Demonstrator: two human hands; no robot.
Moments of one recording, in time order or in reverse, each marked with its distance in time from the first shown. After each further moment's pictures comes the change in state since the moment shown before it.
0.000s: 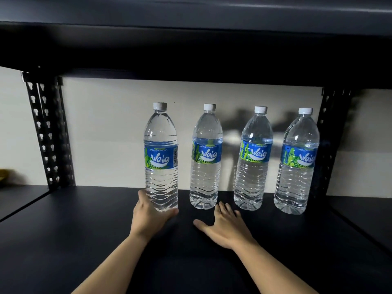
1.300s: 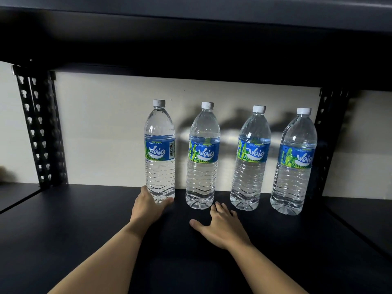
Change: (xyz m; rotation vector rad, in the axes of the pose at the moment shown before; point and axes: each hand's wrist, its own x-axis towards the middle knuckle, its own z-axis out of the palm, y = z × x) left_hand 0.035 -0.002 0.021 0.130 -0.074 -0.079; right_hand -0.002 -0.001 -0.001 0.060 0.066 -0.006
